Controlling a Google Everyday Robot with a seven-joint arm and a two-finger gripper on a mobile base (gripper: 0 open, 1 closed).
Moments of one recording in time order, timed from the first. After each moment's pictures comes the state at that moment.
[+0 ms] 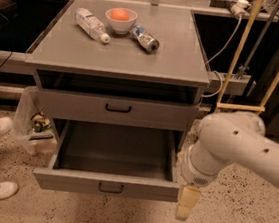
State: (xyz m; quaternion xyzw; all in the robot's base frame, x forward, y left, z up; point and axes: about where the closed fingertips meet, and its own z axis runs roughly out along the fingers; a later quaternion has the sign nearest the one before) arm 0.435 -0.150 0.653 -0.67 0.73 0.05 0.08
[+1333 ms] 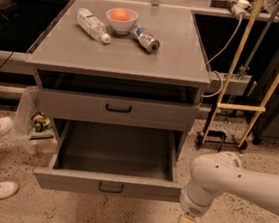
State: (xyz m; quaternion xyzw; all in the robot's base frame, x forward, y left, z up) arm 0.400 -0.182 0.499 -0.62 0.78 0.09 0.00
